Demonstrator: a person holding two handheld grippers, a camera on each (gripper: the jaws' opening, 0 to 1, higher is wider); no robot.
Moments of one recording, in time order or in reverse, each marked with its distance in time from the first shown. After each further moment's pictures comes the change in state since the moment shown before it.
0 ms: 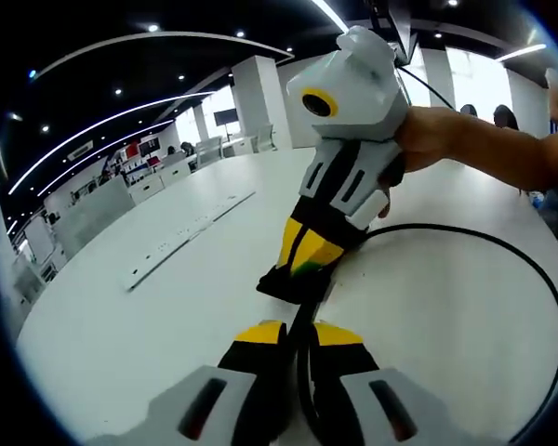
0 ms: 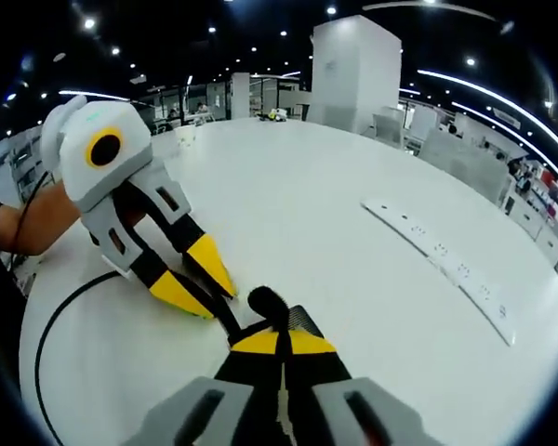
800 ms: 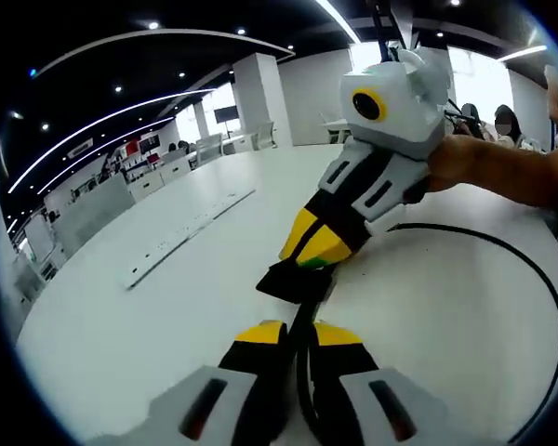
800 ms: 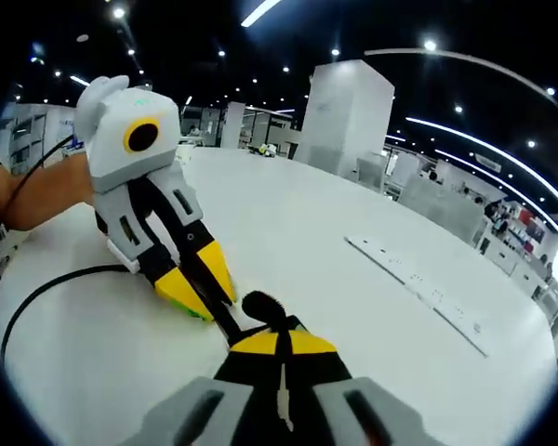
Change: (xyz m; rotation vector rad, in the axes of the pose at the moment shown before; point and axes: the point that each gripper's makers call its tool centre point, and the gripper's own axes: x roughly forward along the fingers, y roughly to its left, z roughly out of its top) left arm 0.001 0.002 0.000 -0.002 0.015 0.000; right arm -0.010 0.009 0.007 -0.100 -0.170 -0.139
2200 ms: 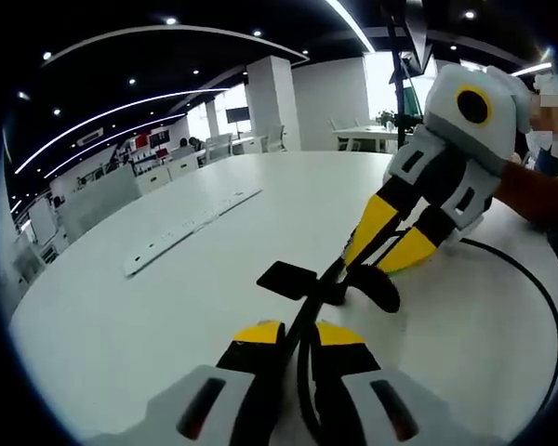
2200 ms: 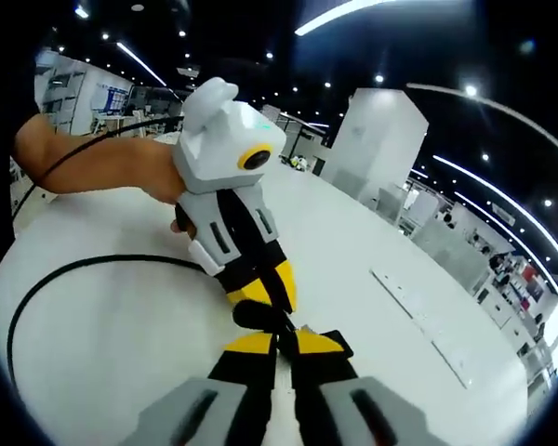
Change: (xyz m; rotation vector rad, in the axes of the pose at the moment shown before) left arm -0.003 -0.001 -0.001 -0.069 -0.026 0.019; right arm -0.029 0.042 0.019 -0.213 -0.076 -0.012
